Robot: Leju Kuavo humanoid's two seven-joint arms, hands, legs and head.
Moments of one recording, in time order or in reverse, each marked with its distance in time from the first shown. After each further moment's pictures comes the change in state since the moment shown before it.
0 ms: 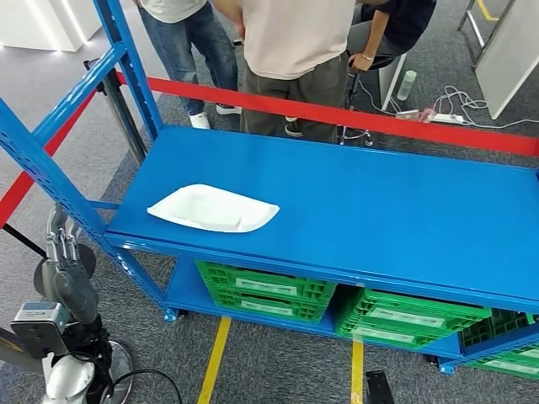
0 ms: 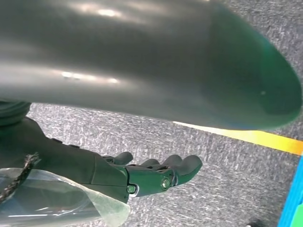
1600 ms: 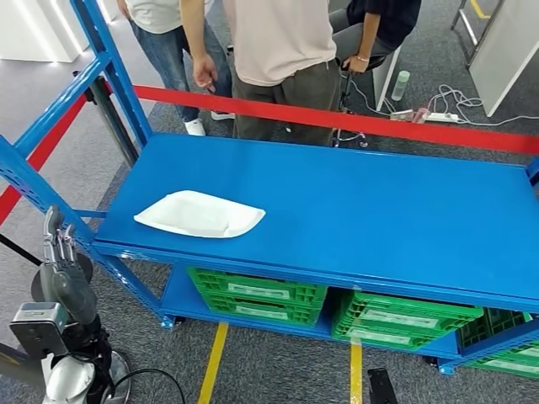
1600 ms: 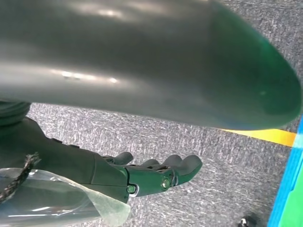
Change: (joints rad) left arm -0.007 -0.002 0.000 0.001 -0.007 0.024 0.008; right arm -0.005 -0.001 -0.001 0.000 0.006 0.002 0.000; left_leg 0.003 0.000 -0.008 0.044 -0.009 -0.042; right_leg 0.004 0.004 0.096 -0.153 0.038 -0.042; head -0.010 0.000
